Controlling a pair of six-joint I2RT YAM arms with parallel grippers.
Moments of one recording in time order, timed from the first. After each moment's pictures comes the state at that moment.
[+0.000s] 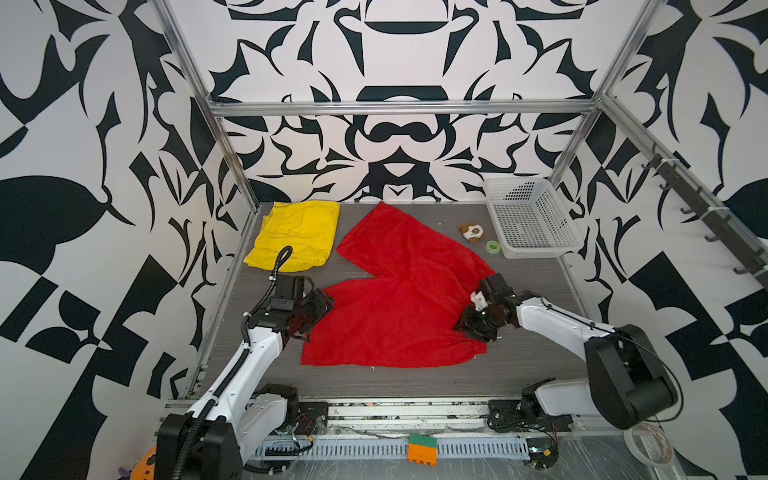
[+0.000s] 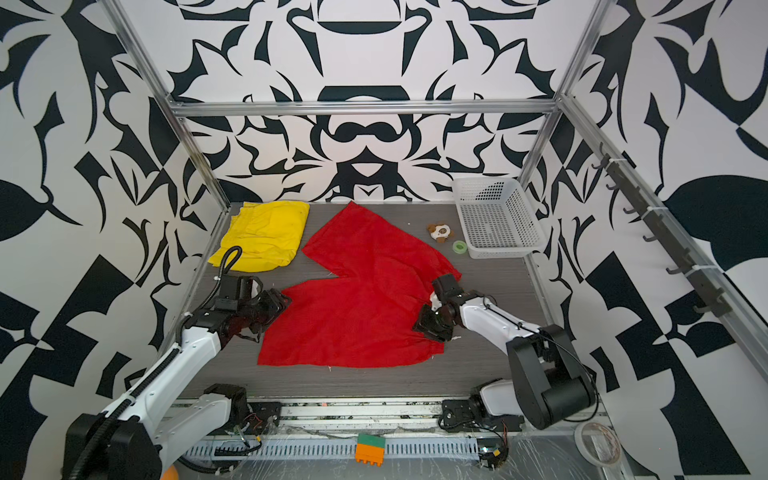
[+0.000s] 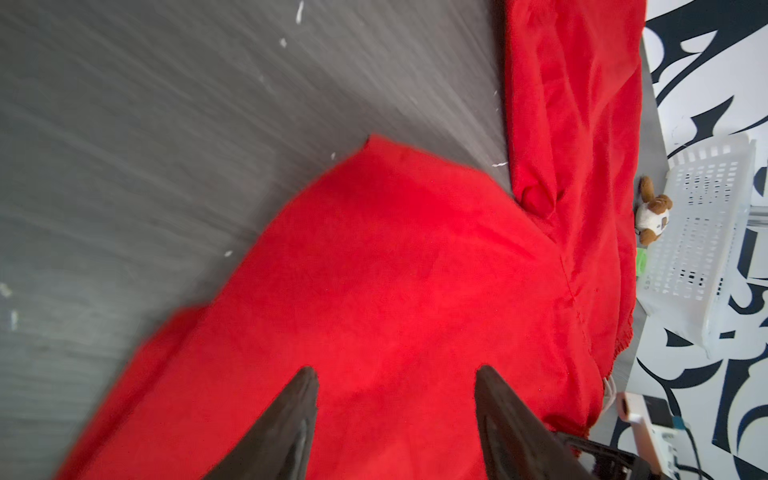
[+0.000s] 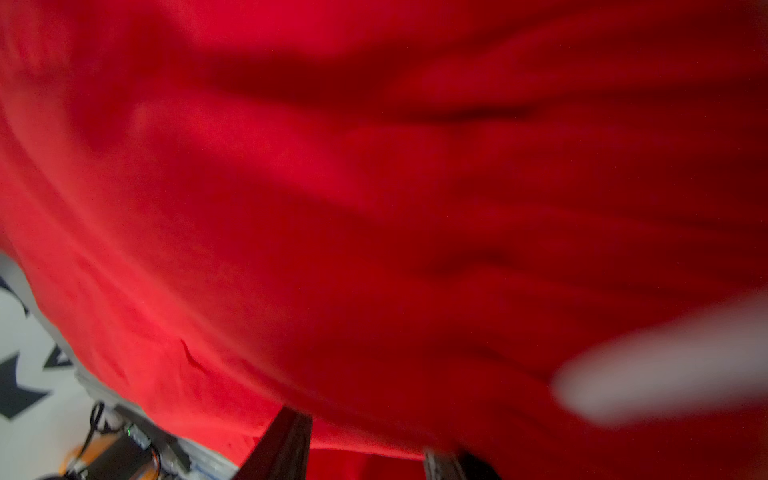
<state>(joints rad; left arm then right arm) -0.17 1.01 0.58 -0.49 0.23 -0.86 0.27 1.33 0.63 -0.59 -0.39 0.69</state>
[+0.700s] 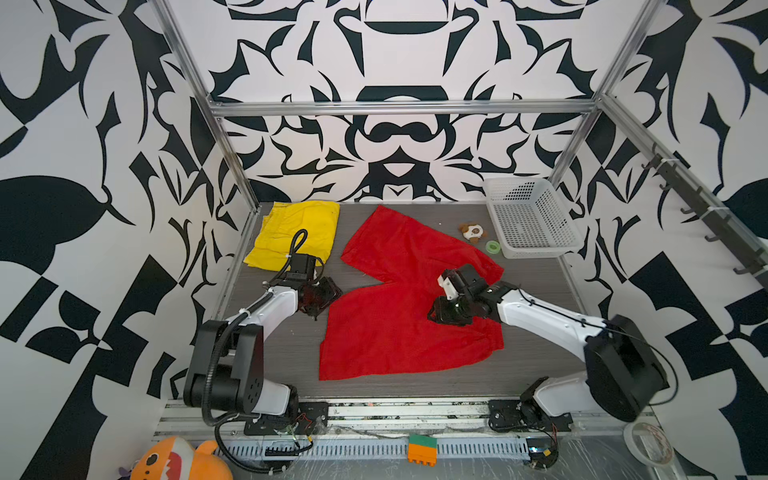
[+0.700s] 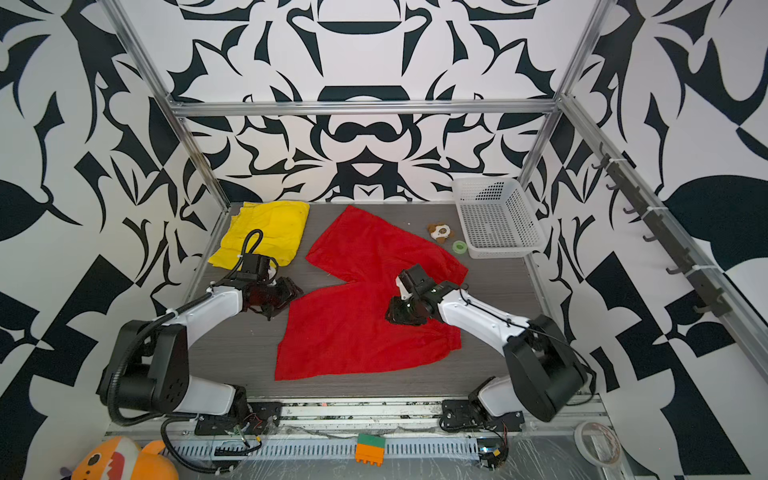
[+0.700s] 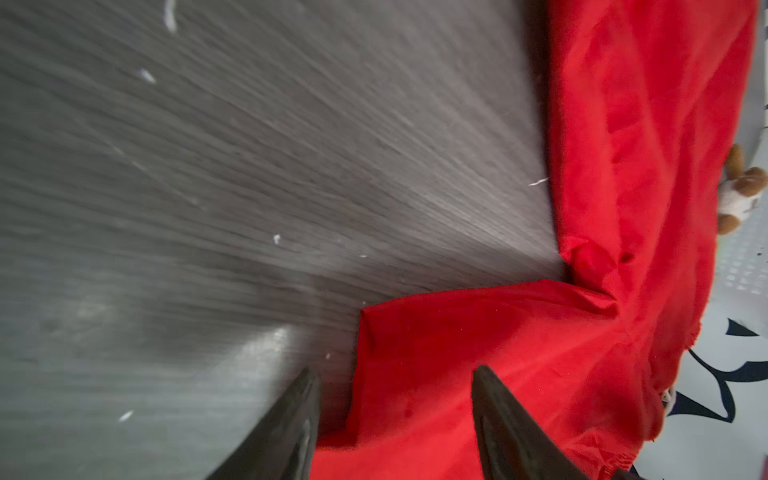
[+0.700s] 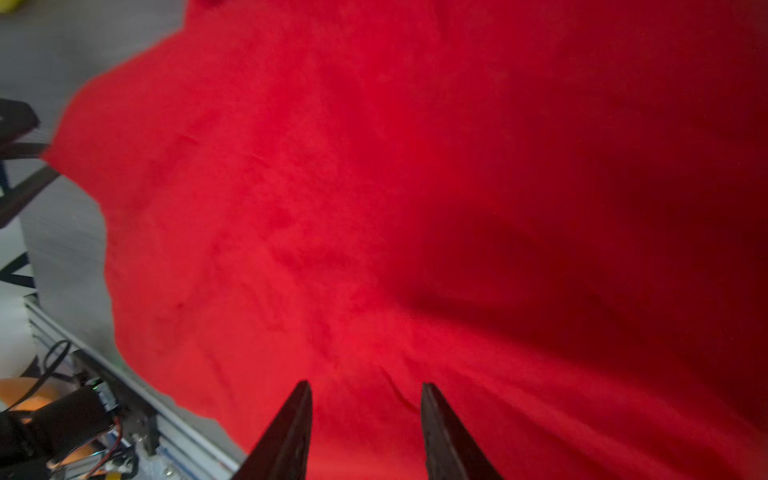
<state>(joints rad) -0.16 1.46 0.75 -0.38 0.33 -0.74 0.59 1.46 0.82 -0.47 -0.29 0.63</state>
